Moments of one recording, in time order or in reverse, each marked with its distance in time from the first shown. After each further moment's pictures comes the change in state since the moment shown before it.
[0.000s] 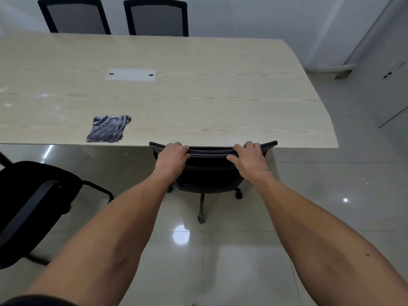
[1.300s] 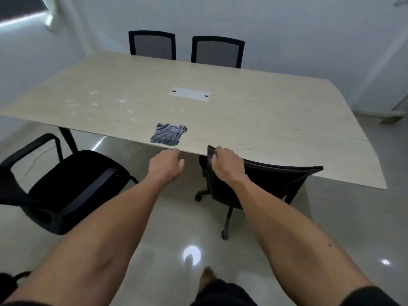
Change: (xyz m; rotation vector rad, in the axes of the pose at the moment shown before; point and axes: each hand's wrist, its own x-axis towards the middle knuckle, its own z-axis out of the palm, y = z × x) left_hand -0.119 -0.136 -0.090 -0.030 0.092 -0.376; right_hand -0.027 -0.235 0.009 0.091 0.059 -0.249
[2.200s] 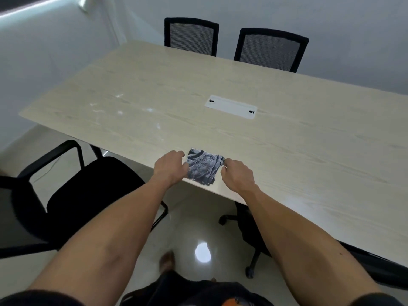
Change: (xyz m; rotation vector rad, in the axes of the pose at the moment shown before) left_hand 0.251 -0.135 -0.014 -0.012 -0.094 -0.142; right_hand 0.275 -0.068 0.103 0.000 -0.239 -0.067
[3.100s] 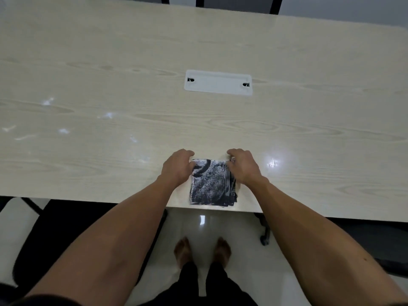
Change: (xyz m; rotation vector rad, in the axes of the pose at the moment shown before) left_hand 0.229 -0.062 0.071 -0.171 -0.350 0.304; right_hand 0.158 -0.007 0.073 0.233 -0.024 0.328
